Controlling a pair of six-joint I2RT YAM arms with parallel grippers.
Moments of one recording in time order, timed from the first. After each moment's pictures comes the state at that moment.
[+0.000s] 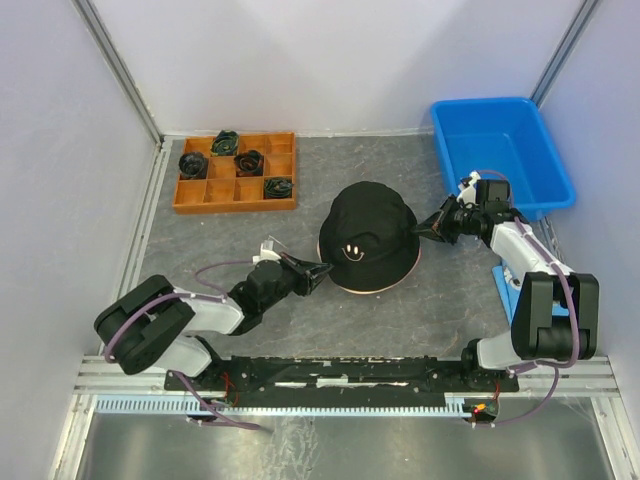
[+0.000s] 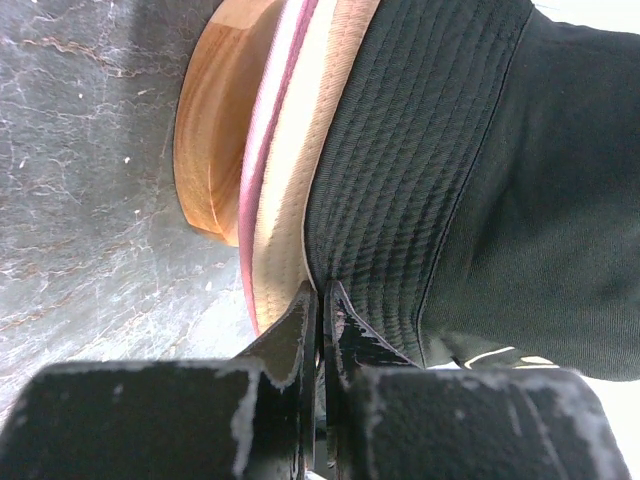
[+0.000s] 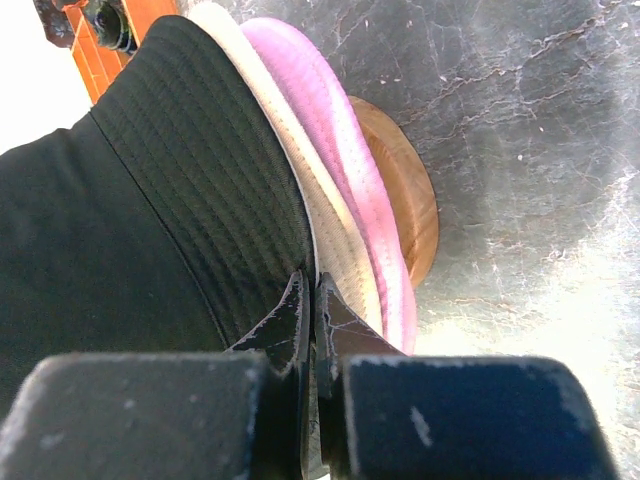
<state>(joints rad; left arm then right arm) -0.80 1.41 0.26 0.84 -0.05 -1.66 -0.06 1.44 0.87 -0.33 -0.65 0.66</state>
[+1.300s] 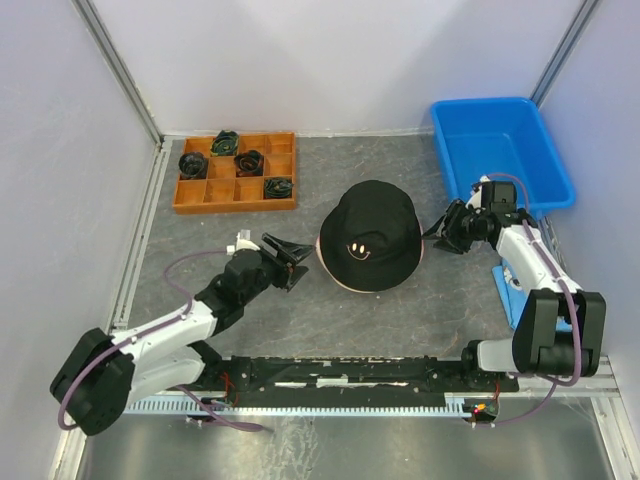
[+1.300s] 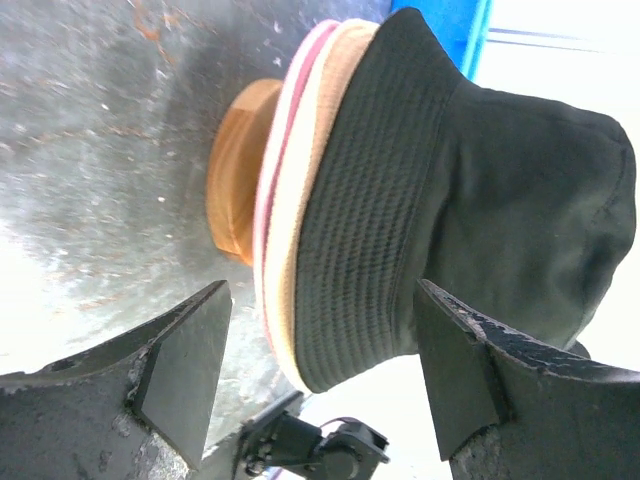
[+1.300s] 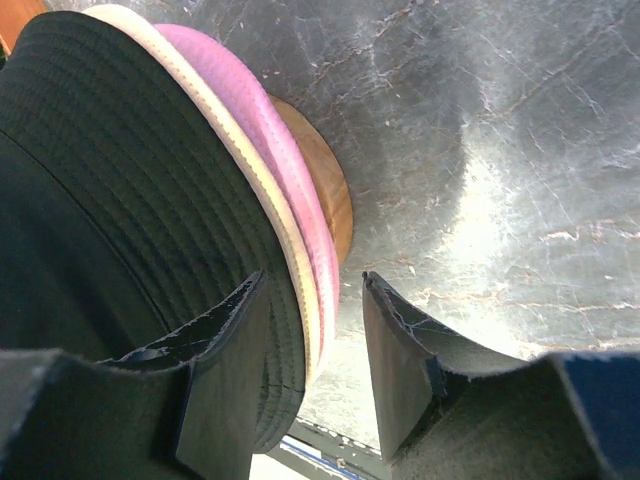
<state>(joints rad) -0.68 1.04 0.32 0.37 -0.05 -1.52 -0.07 1.37 0.90 -0.52 -0.46 0.56</state>
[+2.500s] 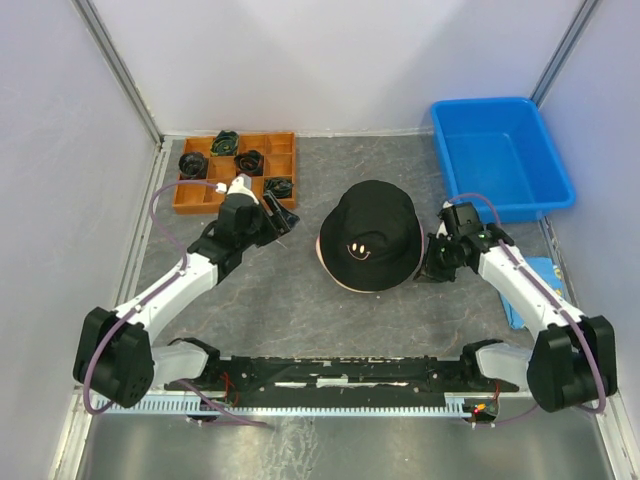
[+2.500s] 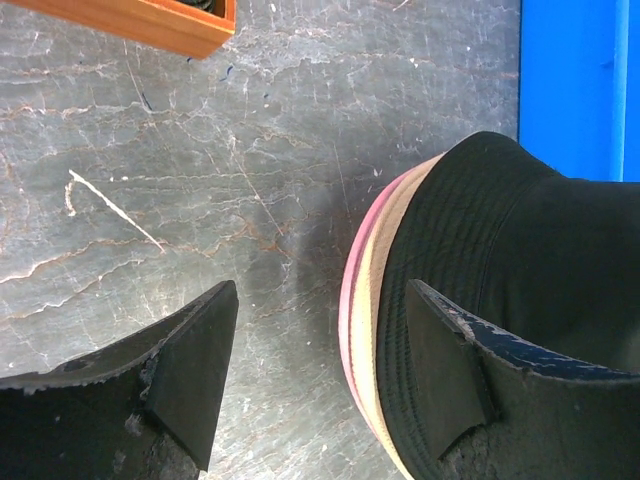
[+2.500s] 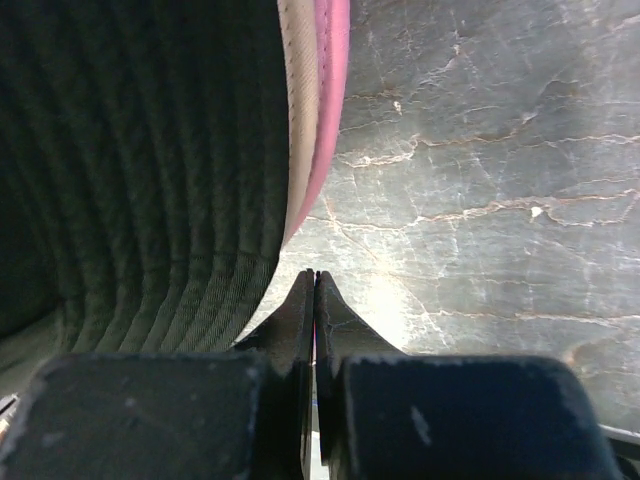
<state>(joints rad) -0.43 1.21 0.75 -0.06 0.00 -0.80 0.22 1.19 0.81 -0.77 -0.25 0.53</state>
